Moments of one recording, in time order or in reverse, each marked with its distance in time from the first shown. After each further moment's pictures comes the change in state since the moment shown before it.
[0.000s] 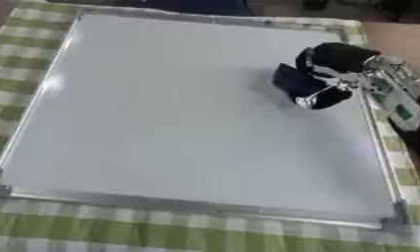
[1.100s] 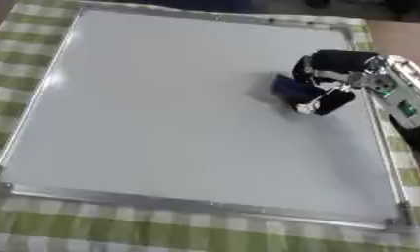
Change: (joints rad) left arm -0.008 -0.008 0.000 0.000 0.000 0.002 -0.002; right arm 0.000 -0.003 0.000 0.007 -0.144 -0.050 0.107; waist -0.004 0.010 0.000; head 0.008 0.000
